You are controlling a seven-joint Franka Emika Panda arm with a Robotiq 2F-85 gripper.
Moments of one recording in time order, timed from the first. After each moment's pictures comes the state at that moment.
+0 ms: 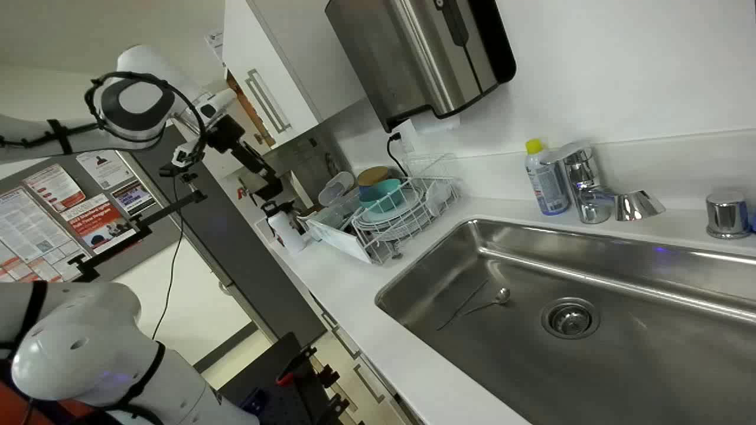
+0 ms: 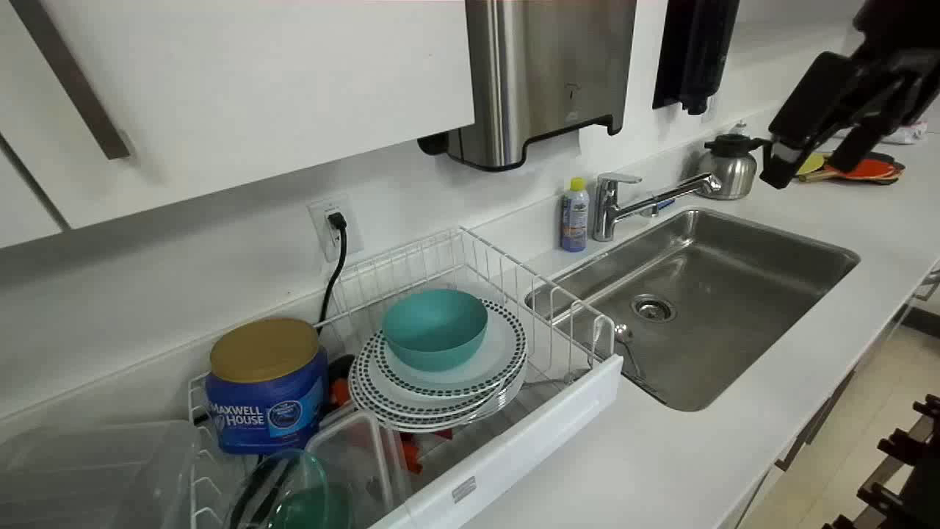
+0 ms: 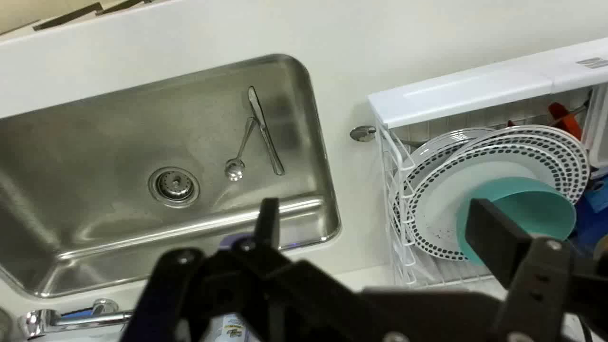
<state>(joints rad) 0.06 -0.71 0.30 -2.51 0.14 2.09 0.48</state>
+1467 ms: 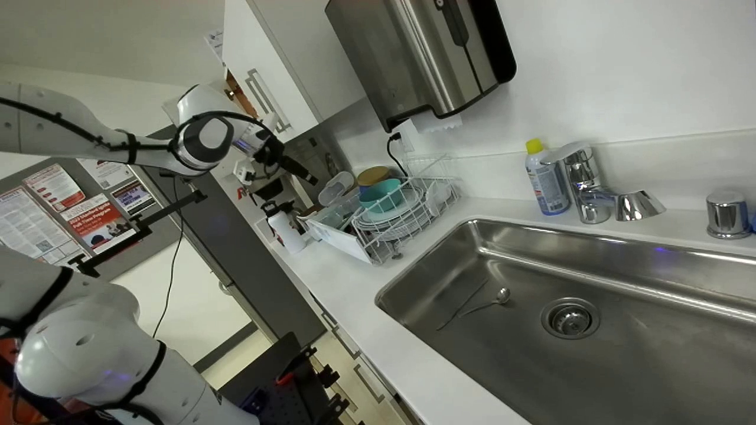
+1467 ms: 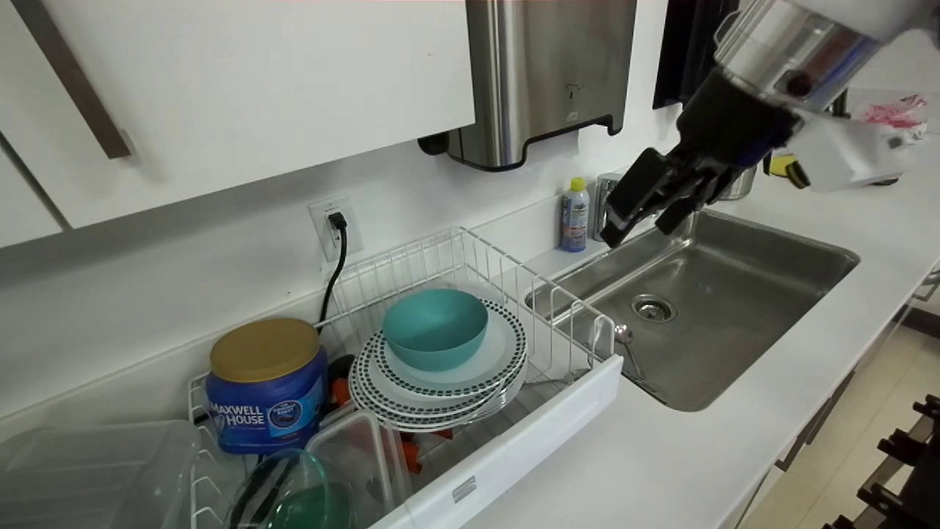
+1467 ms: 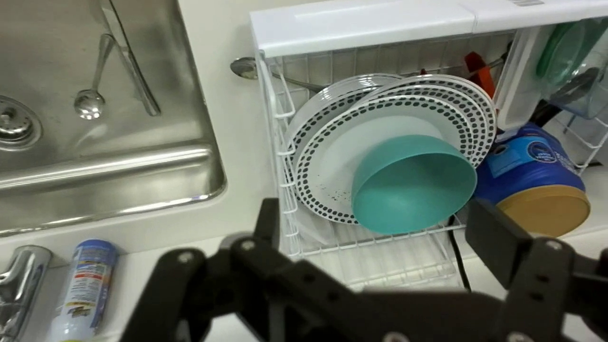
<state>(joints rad) 0.10 -0.34 0.39 -2.49 0.13 2.65 0.48</state>
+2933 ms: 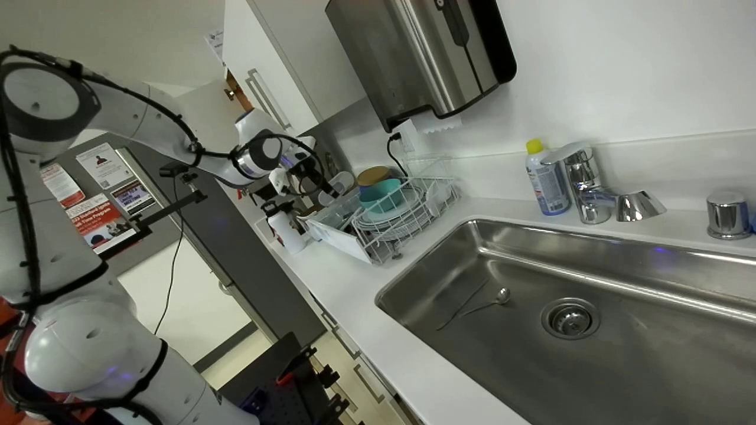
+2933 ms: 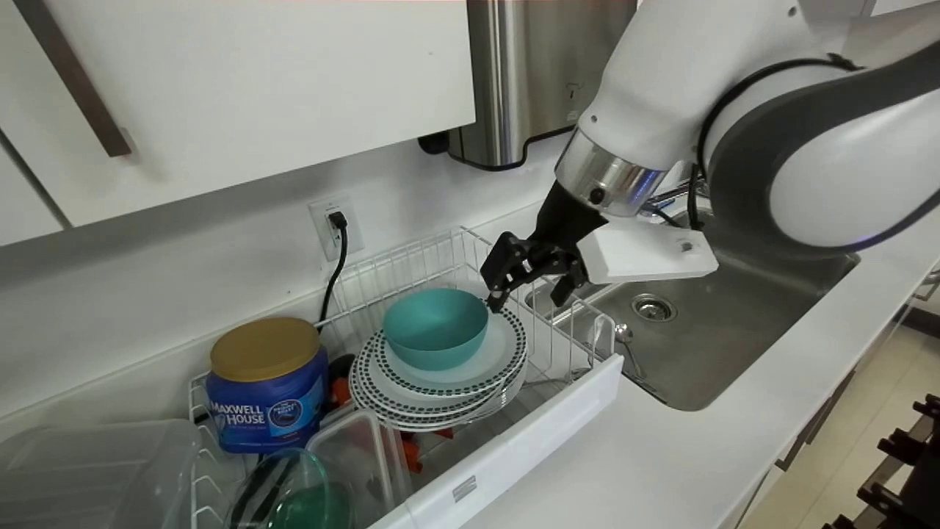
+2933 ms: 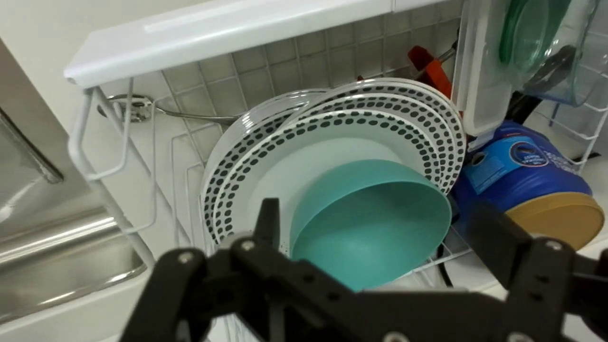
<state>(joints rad) 0.19 0.14 0.37 -2.20 -0.10 2.78 0.84</state>
